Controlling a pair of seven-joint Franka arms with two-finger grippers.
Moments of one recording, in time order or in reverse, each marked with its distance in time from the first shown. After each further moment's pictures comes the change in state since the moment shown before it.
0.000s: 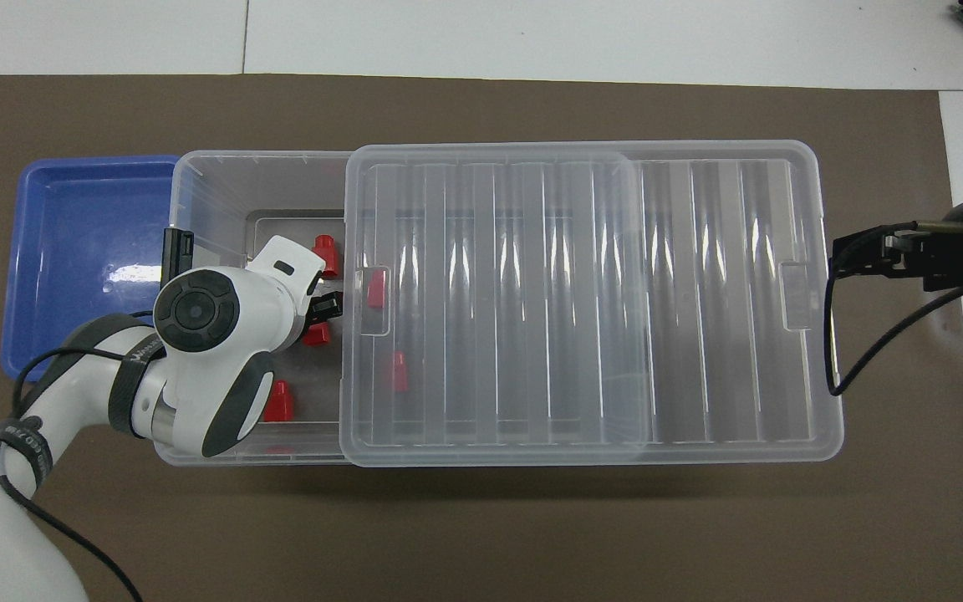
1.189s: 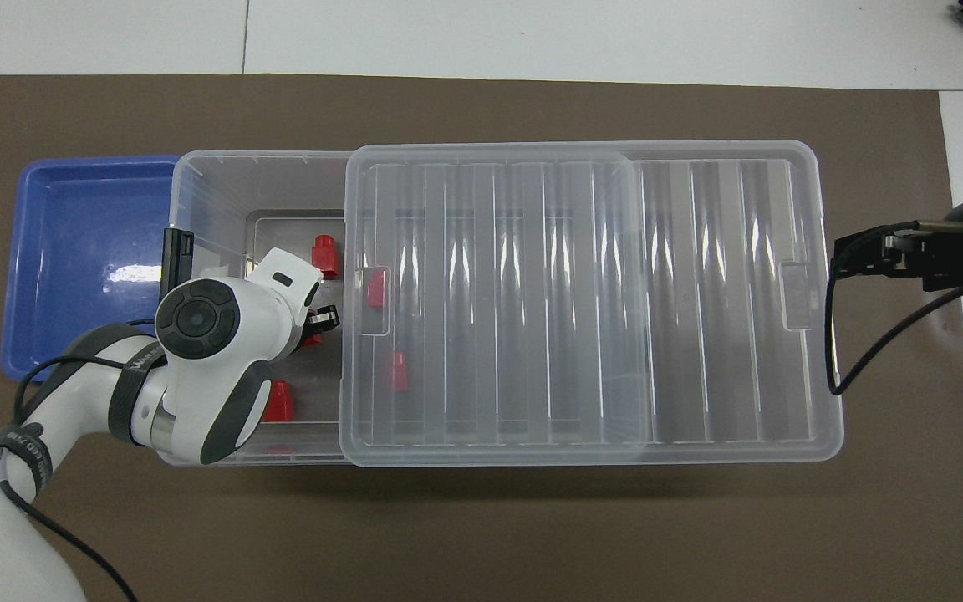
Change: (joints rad) left arm 0.000 -0.008 0.010 -0.018 0.001 -0.024 0.000; right arm 0.000 0.000 -0.001 0.000 0.000 0.000 0.001
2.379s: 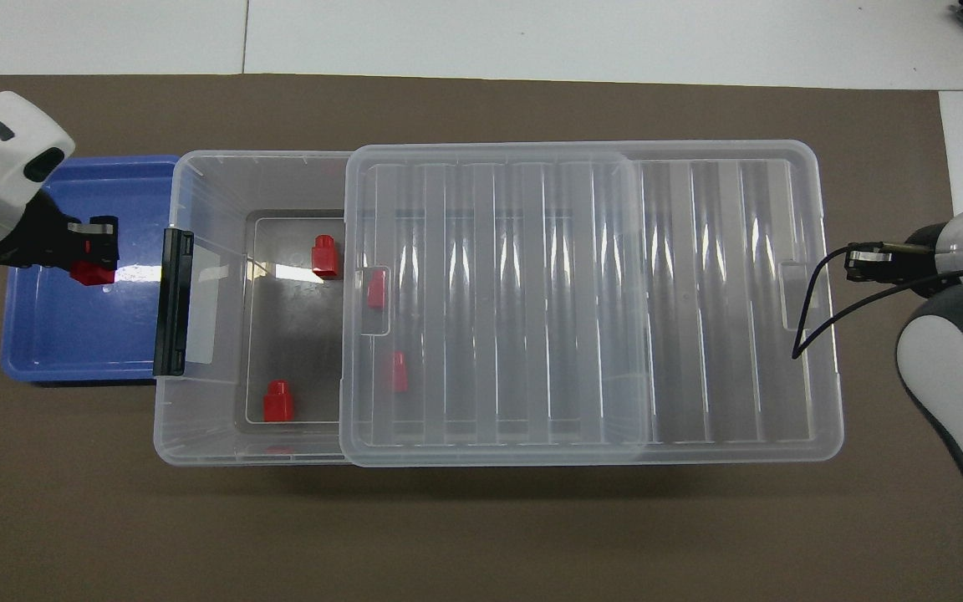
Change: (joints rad) left arm 0.289 -0.040 0.024 0.580 0.001 -0.719 0.543; right arm -0.112 0.017 -0.007 -0.341 0.000 0.462 -0.050
